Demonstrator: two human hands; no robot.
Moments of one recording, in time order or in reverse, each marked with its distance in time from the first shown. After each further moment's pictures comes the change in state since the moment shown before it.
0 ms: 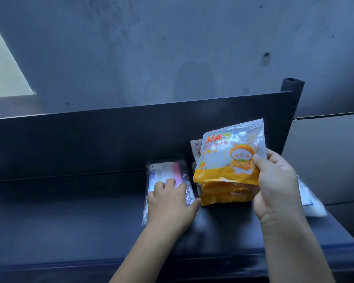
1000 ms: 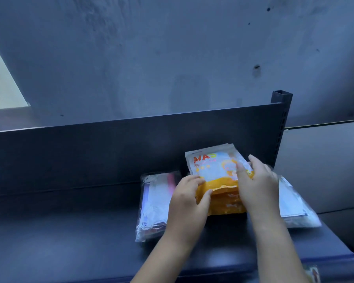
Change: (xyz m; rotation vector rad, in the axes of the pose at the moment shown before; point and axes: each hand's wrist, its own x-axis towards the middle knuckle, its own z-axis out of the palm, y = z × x) left_hand 0.011 0.043 0.003 -0.779 0.451 0.280; right_hand 0.049 0.037 -0.013 -0.975 0.130 -0.470
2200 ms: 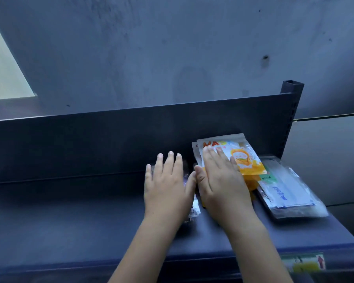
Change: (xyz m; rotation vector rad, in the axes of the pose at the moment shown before) left_hand 0.008 -0.015 -0.050 0.750 -0.163 -0.079; right_hand -0.063 -0.053 0.023 -0.275 -0.275 -0.544
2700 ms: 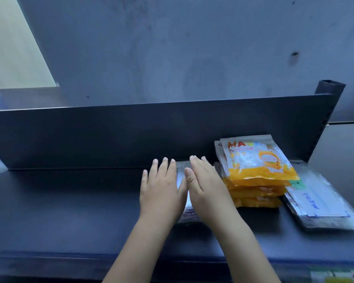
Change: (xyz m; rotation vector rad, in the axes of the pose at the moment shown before) left_hand -0.005 -0.068 -0.006 -0.030 -0.180 -0.161; right_hand 0.009 -0.070 0.043 0.408 -0.279 0.073
